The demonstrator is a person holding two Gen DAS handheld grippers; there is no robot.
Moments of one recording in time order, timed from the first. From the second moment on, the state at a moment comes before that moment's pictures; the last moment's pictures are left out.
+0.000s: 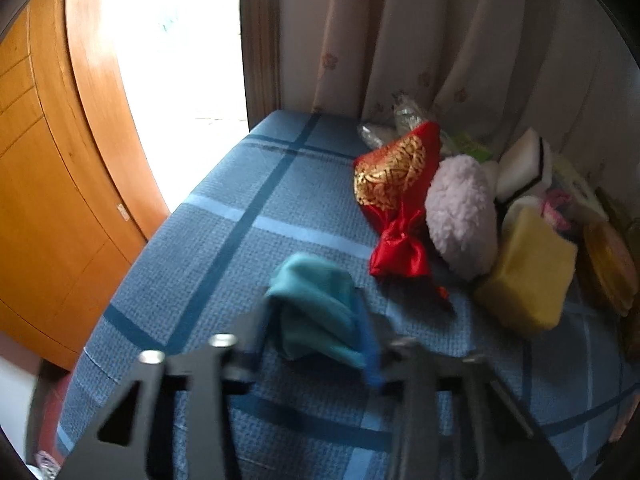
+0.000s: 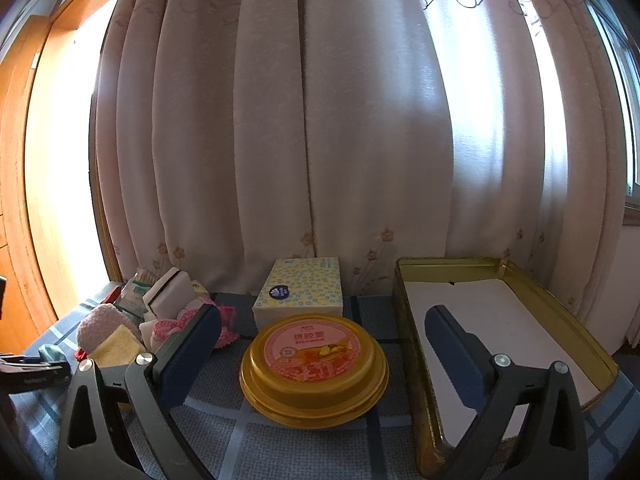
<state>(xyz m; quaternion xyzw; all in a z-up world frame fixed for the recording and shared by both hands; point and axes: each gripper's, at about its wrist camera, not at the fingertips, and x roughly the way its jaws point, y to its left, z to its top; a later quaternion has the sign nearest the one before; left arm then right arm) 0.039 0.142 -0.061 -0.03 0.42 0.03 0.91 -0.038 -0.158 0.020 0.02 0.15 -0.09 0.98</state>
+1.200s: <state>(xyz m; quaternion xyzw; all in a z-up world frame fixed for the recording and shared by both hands) -0.020 0.190 -0.018 -0.08 0.33 0.02 0.94 0.058 -0.032 -0.024 -0.05 0.38 0.18 0.90</state>
